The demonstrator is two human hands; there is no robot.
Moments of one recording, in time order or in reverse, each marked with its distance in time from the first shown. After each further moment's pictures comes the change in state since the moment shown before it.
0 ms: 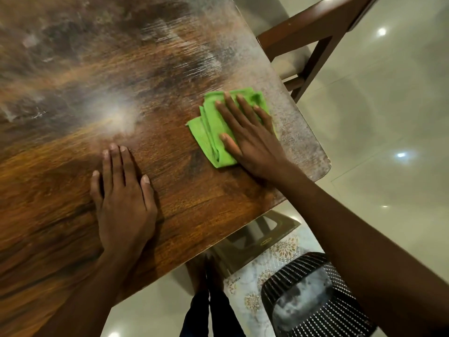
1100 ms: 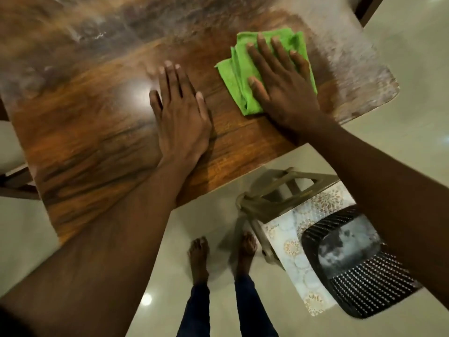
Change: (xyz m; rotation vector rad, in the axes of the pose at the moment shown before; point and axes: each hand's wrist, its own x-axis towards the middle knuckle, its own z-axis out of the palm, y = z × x) left_hand -0.003 -0.006 0.006 -0.011 0.036 0.033; right_hand -0.041 -0.081 0.019 -0.008 0.071 0.044
